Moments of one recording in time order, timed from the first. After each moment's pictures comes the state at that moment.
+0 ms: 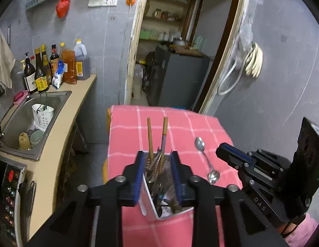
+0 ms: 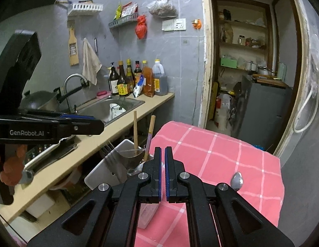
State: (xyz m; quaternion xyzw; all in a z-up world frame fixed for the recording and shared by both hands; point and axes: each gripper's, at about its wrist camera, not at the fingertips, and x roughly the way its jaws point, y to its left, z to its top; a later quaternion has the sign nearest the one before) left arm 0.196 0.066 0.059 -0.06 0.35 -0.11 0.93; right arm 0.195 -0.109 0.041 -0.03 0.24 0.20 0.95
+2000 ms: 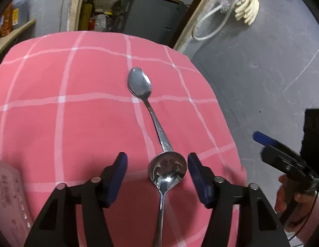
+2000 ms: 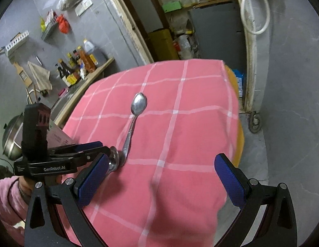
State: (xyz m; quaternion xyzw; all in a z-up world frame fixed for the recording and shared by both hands) left arm 0.283 -0.141 -0.143 -0.09 0.49 -0.22 0.84; right arm 0.253 -0.369 -0.159 0.15 0.40 0.15 0.89
